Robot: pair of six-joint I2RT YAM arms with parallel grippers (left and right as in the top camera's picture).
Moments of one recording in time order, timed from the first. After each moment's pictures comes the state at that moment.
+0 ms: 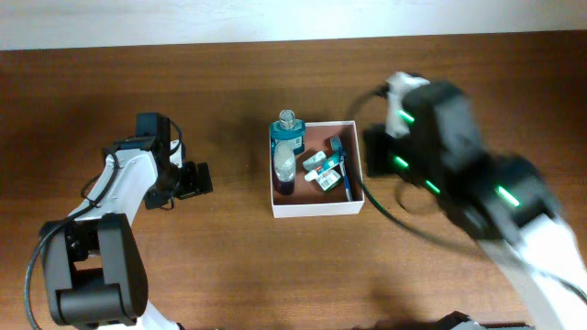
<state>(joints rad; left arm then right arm) 0.06 1.81 1.16 -0.83 0.08 -0.17 0.47 1.24 1.59 -1.09 0.03 0.38</state>
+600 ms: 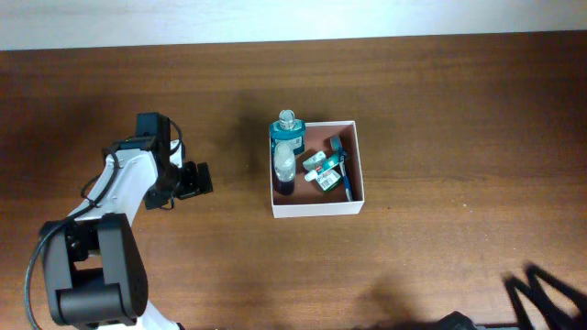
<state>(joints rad) 0.06 1.81 1.16 -0.83 0.08 -0.17 0.47 0.46 1.59 -1.37 0.04 0.38</state>
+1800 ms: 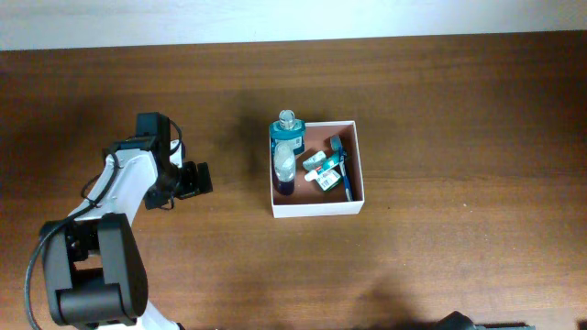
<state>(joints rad) 0.06 1.81 1.16 -0.83 0.08 -0.17 0.47 0.01 1.33 -1.27 0.09 0.38</state>
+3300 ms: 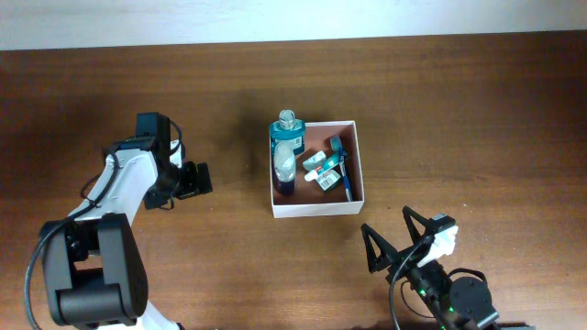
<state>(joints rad) 0.06 1.81 1.16 -0.83 0.08 -0.17 0.47 0.01 0.14 -0.25 0.00 0.43</state>
